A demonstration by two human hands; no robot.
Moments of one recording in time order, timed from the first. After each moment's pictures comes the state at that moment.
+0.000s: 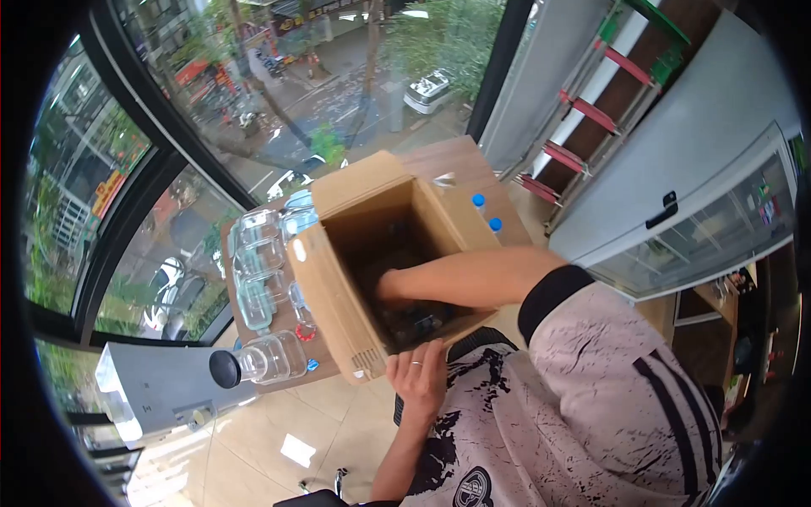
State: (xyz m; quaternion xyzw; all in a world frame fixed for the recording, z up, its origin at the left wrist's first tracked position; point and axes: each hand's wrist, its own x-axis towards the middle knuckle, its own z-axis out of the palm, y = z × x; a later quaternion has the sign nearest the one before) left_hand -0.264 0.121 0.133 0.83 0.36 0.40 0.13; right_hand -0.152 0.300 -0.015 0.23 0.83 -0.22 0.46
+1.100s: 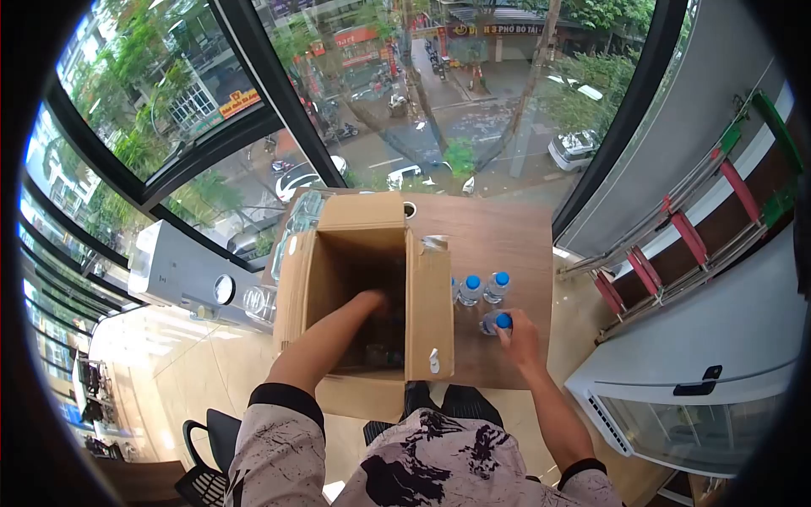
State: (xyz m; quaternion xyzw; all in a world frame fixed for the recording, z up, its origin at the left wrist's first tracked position) left_hand -0.223 0.364 -0.128 0.81 0.30 -0.43 0.28; right_hand 0.120 0.140 0.019 0.69 0.62 -0.15 -0.33
